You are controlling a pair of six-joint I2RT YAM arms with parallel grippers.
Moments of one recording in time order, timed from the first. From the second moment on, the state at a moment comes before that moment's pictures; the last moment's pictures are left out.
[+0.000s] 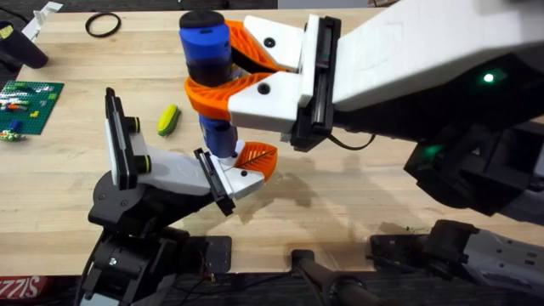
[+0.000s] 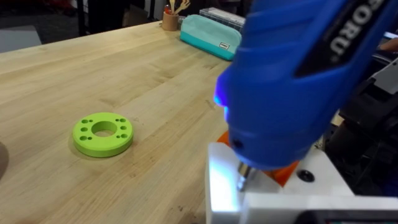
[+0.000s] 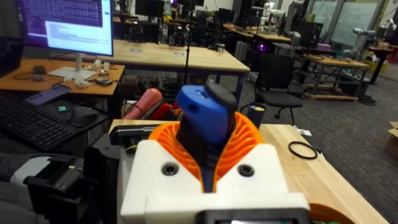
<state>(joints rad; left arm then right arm) -0.25 0.01 0.02 -0.10 0.82 -0.15 0.89 1.12 0.73 0.60 -0.51 -0.02</state>
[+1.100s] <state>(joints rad) -0.25 0.01 0.02 -0.10 0.82 -0.16 0.88 1.12 0.75 0.61 -0.57 0.06</state>
